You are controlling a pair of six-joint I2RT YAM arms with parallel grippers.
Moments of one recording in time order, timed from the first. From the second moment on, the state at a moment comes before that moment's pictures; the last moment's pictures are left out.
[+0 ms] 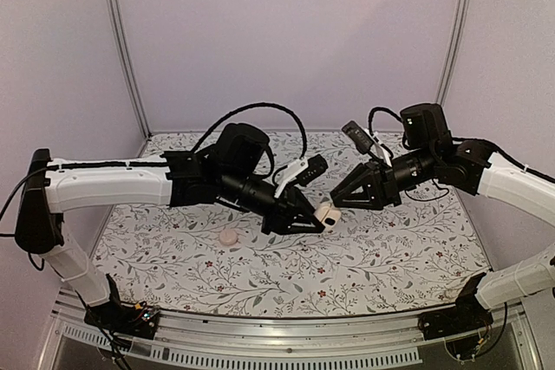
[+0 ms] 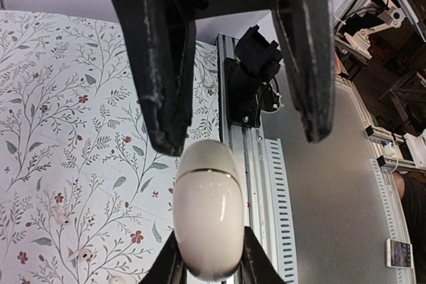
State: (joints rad) left arm -1.05 1.61 1.24 -0.17 0.61 -0.05; right arm 0.72 1.23 1.05 -0.36 -0.97 0.11
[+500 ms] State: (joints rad) left arm -1.05 1.62 1.29 -0.27 0.67 0.02; right arm 0.75 1.23 1.06 -0.49 -0.90 0.01
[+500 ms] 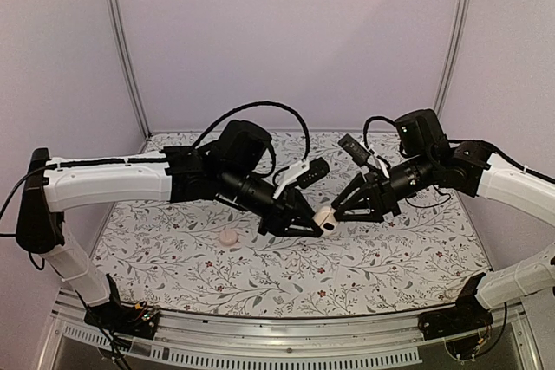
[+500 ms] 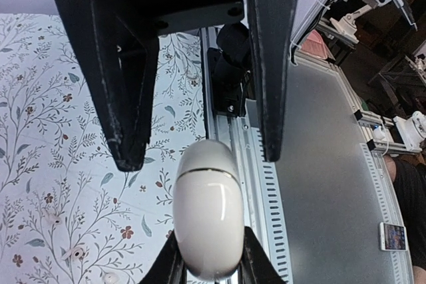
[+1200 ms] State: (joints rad) left arm -1.05 1.62 1.29 -0.28 0.68 0.03; right arm 0.79 1.26 1.05 -0.49 -0.93 0.01
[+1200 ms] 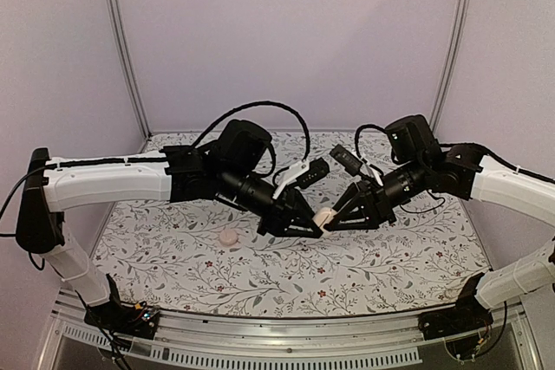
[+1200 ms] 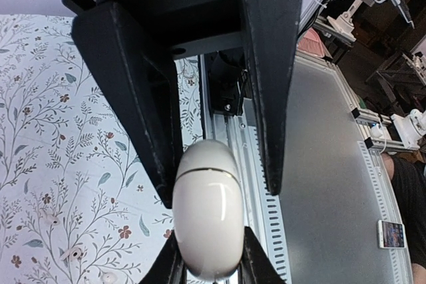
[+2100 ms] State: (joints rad) left arm -1.03 1.53 1.21 -0.20 0.63 0.02; right arm 0.79 1.26 1.04 -0.40 -0.91 0.05
